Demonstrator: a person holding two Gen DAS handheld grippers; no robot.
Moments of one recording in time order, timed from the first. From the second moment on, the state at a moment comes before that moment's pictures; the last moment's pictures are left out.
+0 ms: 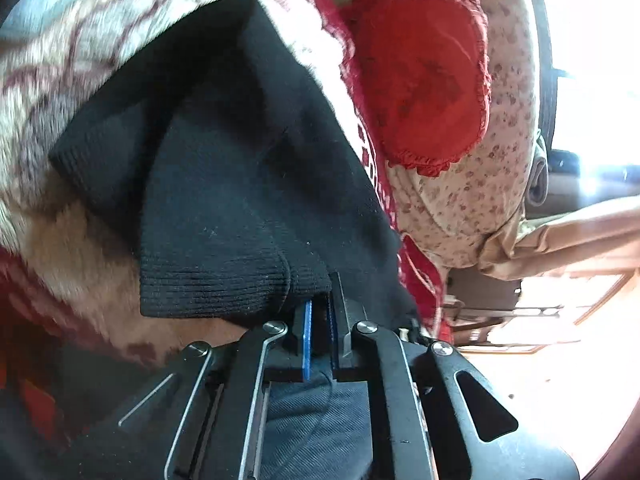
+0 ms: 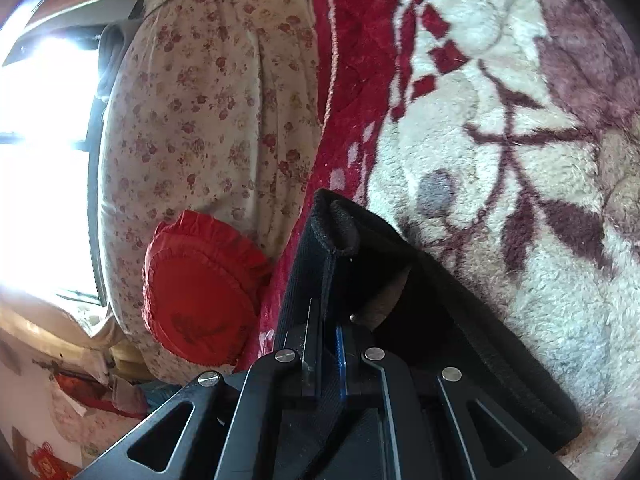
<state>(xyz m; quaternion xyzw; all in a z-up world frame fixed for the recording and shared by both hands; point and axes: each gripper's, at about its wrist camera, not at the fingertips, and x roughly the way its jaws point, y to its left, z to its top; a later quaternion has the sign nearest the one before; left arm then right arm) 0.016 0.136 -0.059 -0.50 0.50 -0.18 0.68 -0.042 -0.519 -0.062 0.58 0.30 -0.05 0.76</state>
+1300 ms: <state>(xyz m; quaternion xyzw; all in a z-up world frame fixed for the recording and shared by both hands) 0.126 0.100 -0.023 -0.20 0.36 -0.13 0.90 0.029 -0.534 -0.084 0.55 0.38 -0.09 0.74</state>
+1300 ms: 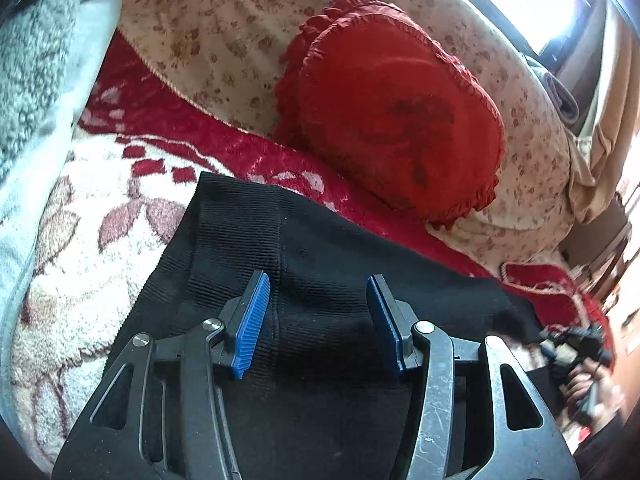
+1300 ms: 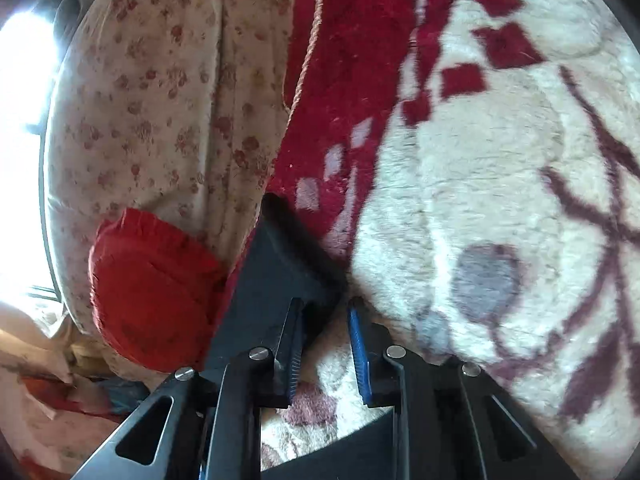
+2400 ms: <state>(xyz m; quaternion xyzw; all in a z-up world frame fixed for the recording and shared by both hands) 0.136 0.093 -0.012 -0.19 0.40 -0.17 0.88 0.064 -0.419 -0.040 0.08 0.51 -0.13 0.85</state>
